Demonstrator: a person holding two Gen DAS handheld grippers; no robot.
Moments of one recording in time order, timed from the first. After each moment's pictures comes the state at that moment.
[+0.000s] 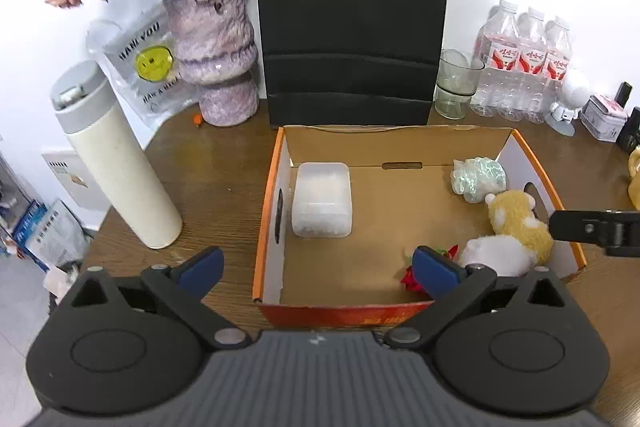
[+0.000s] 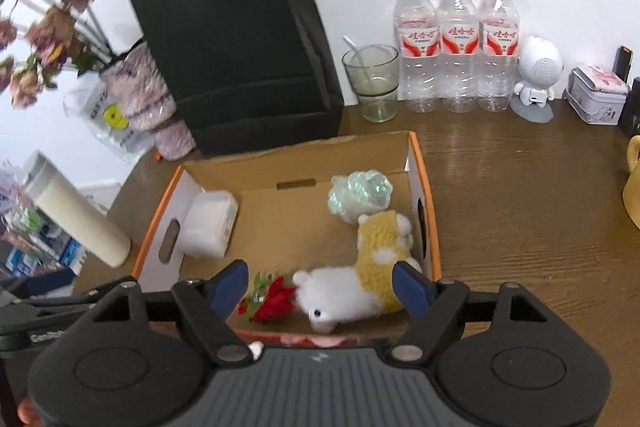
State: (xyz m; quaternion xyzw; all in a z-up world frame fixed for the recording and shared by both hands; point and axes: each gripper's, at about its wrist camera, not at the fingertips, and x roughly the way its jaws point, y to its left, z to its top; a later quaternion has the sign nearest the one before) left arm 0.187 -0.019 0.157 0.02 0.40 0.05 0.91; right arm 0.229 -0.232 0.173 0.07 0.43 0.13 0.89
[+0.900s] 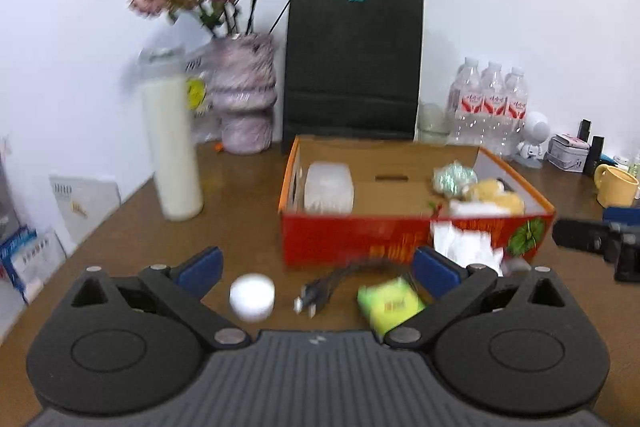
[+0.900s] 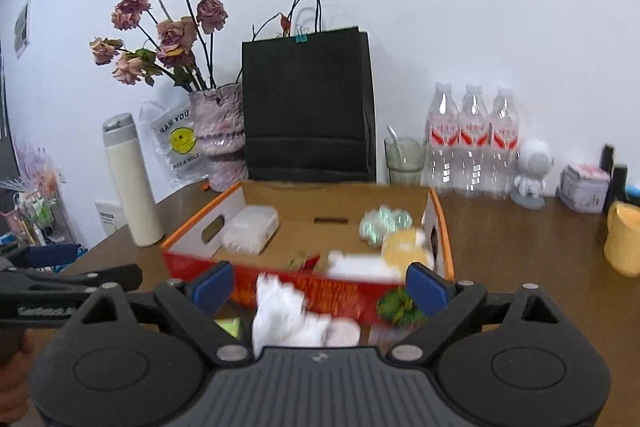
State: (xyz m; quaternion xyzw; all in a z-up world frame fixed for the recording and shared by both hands) left arm 0.030 0.000 0.084 -0.02 0.24 0.03 0.97; right arm 0.058 -0.230 0.115 0.01 0.22 0.17 0.96
